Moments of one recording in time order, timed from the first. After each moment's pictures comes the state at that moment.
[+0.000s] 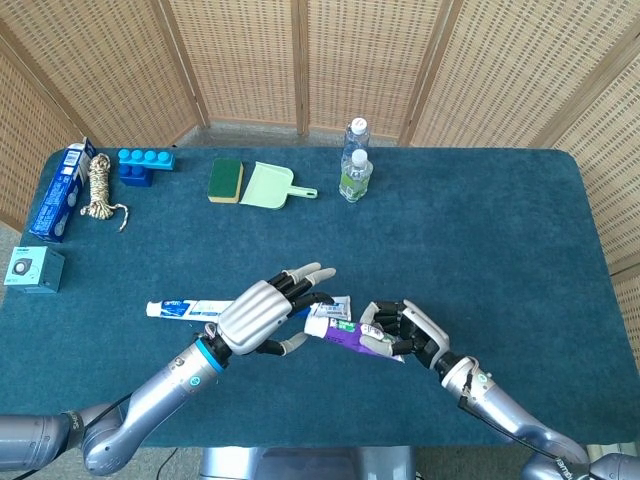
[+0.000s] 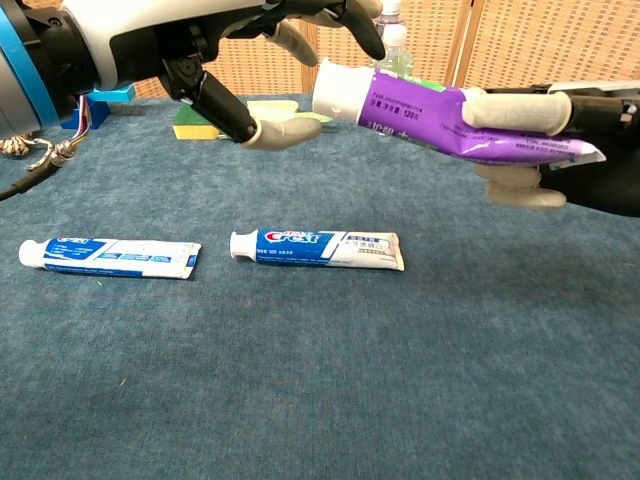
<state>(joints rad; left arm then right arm) -0.80 -1.37 -0.16 -1.96 1.36 1.02 0.17 0.59 -1.20 0.10 -1.90 -1.46 0.89 1.30</state>
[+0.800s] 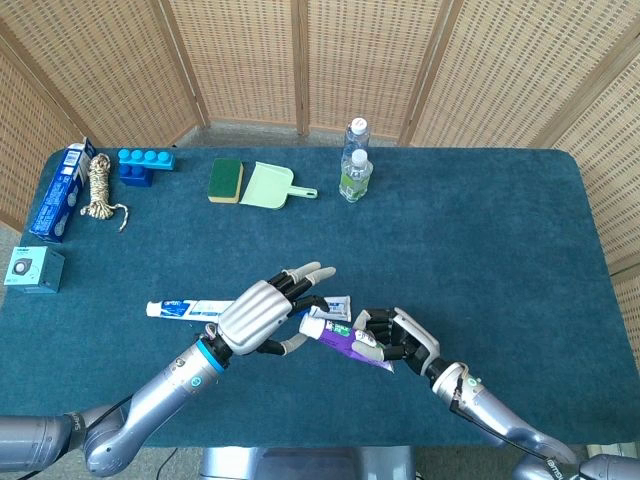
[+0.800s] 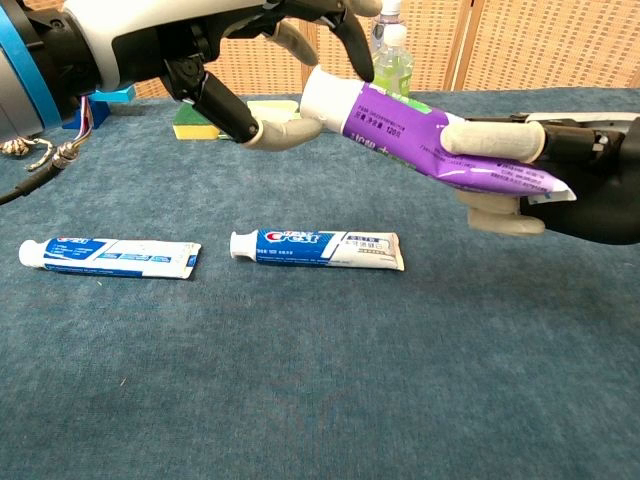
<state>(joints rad) -0.79 -1.39 -0.17 -1.96 1.36 1.03 0.18 0.58 -1.24 0.10 -1.90 -1.43 0.85 1.29</state>
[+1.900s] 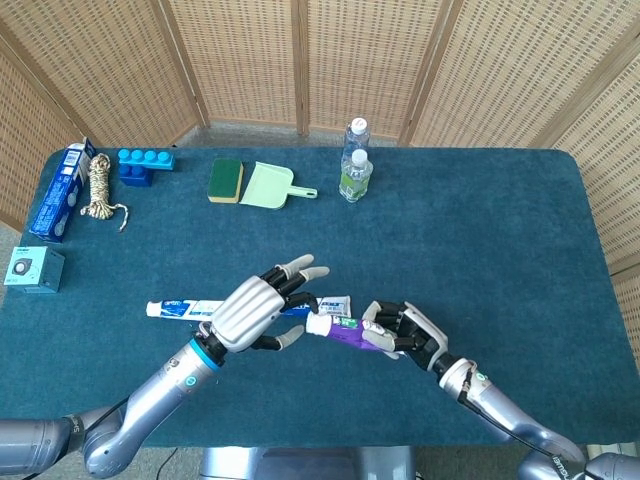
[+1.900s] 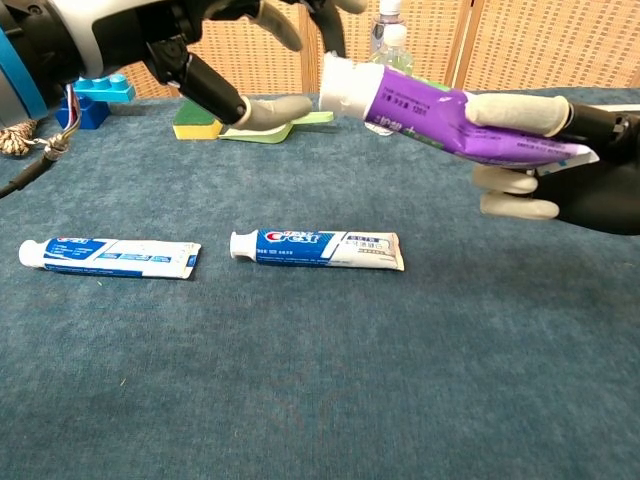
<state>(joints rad) -0.76 -1.39 -0.17 -1.95 1.39 1.08 0.18 0.57 -1.23 0.12 -1.87 -1.43 0.85 1.45</state>
